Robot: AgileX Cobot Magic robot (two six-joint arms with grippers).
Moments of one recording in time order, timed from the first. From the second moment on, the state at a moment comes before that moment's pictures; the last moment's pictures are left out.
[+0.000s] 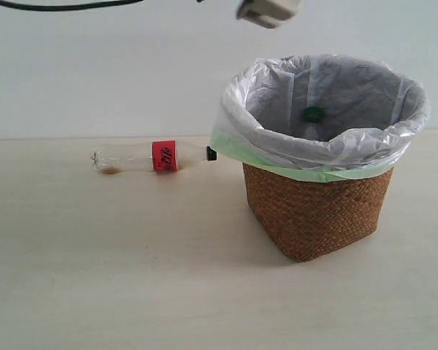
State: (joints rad) left arm -0.49 1.91 -1.87 -1.24 0.71 0.88; right arm 0.11 0.01 0.00 -0.09 0.37 0.00
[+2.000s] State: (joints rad) left arm -0.20 2.42 -1.84 0.33 0.35 0.66; right arm 0.11 0.01 0.00 -0.09 0.37 0.00
